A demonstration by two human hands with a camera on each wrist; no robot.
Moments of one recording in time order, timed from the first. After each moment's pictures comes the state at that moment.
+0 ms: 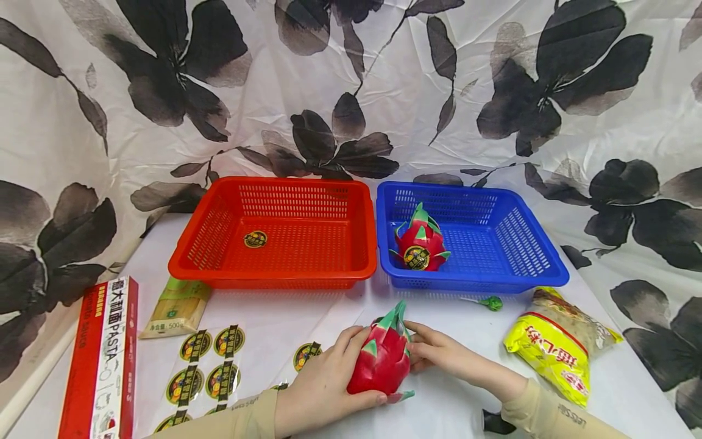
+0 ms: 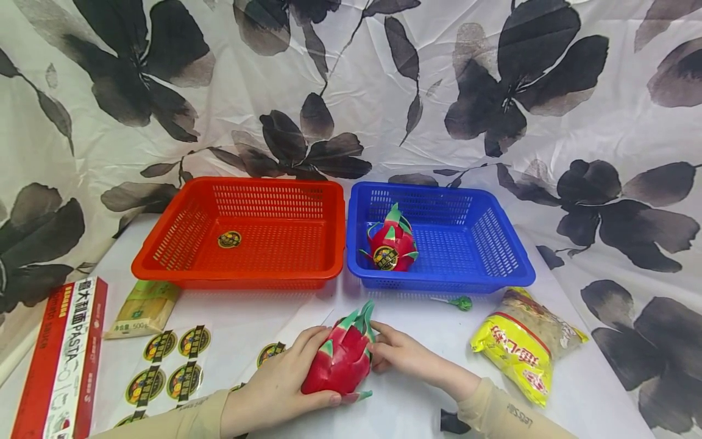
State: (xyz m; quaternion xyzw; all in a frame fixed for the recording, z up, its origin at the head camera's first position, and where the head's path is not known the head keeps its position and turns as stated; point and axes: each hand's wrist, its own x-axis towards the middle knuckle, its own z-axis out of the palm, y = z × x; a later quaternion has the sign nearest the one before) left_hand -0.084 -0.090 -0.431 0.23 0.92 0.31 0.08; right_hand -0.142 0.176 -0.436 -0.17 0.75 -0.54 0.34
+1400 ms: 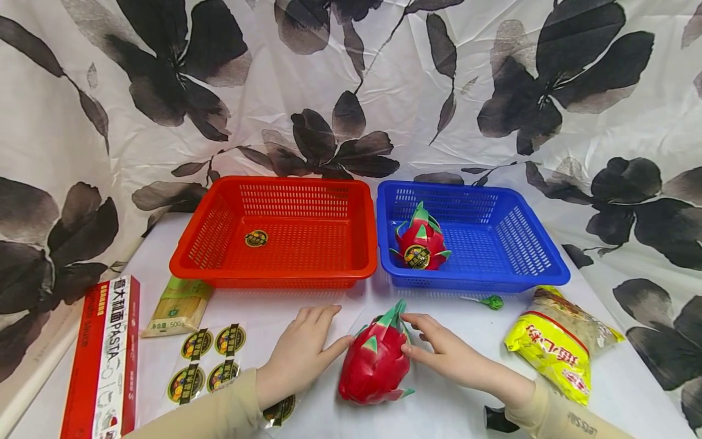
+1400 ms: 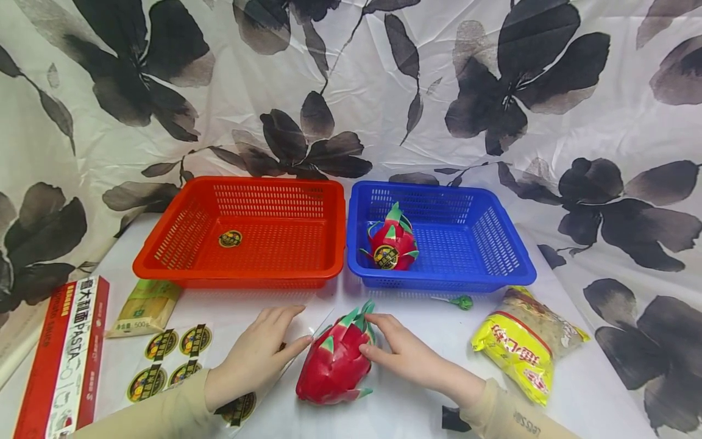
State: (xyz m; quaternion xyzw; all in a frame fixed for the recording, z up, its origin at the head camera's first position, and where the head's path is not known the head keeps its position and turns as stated) left_hand -0.106 -0.117 -0.428 0.17 0.94 0.28 -0.05; right_hand -0.146 0.180 -0.458 -0.23 0.87 -0.39 0.19
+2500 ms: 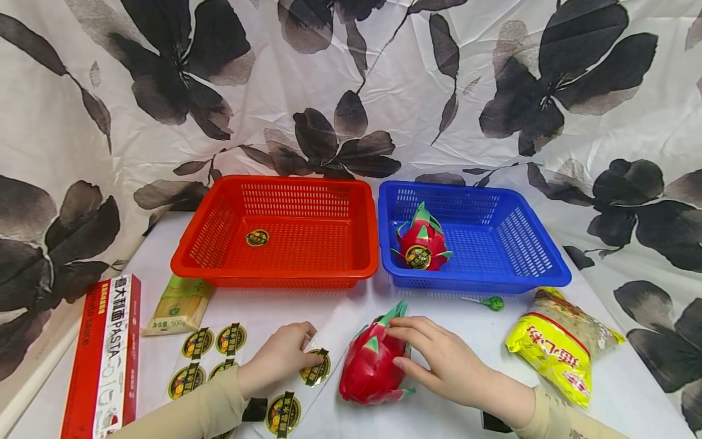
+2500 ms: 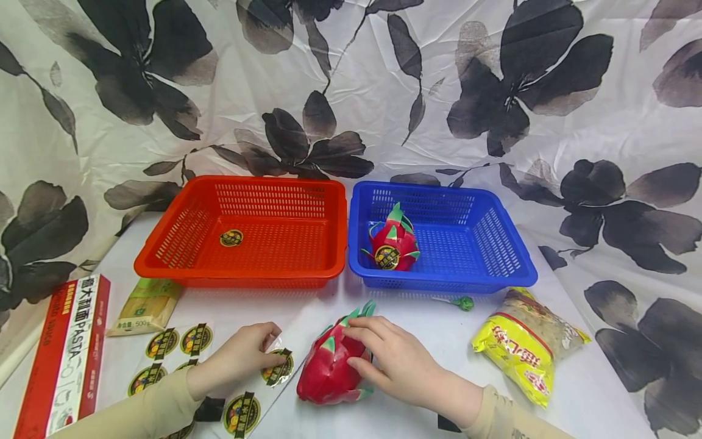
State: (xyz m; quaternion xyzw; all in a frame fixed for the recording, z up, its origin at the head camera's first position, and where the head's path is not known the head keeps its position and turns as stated) left_hand -0.118 -0.149 -0.441 0.08 0.92 0.36 0.12; right_hand -0.113 0.153 -0.404 -0.42 0.87 -0.25 -0.08
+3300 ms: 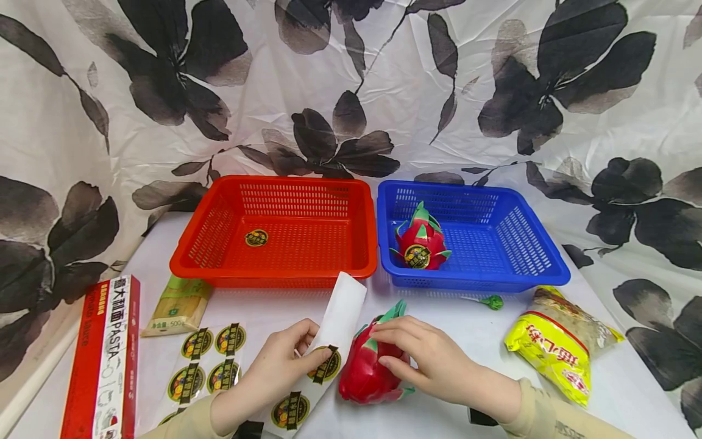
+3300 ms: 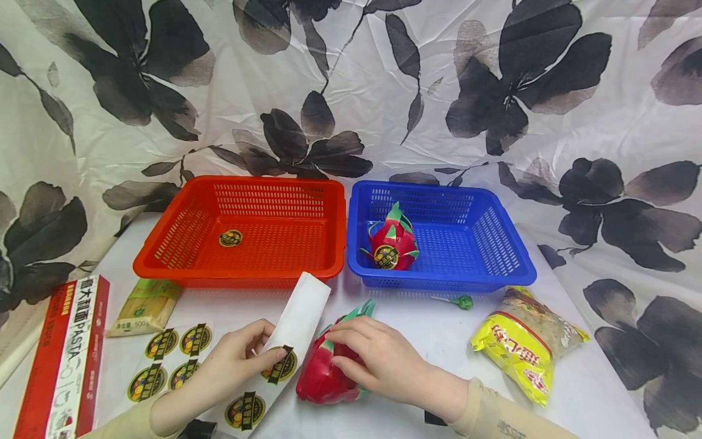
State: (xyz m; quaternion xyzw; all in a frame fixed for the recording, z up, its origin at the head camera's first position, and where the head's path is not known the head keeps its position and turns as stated) left_hand -0.087 -0.145 -0.410 0.11 0.85 0.51 0.07; right_hand -0.118 0.136 -0.401 -0.49 0.82 -0.28 -0.13
